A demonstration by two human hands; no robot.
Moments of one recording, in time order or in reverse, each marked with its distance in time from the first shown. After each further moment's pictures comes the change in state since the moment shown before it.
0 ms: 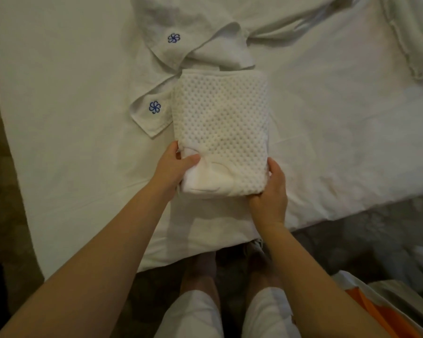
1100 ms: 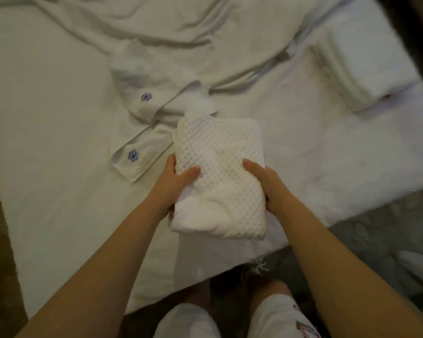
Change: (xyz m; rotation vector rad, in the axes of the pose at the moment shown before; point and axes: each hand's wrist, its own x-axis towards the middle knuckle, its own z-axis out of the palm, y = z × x) left_hand -0.007 0.066 0.048 0.092 -0.191 0.130; right_hand 0.079 -0.062 -0.086 0.752 -0.368 0.527
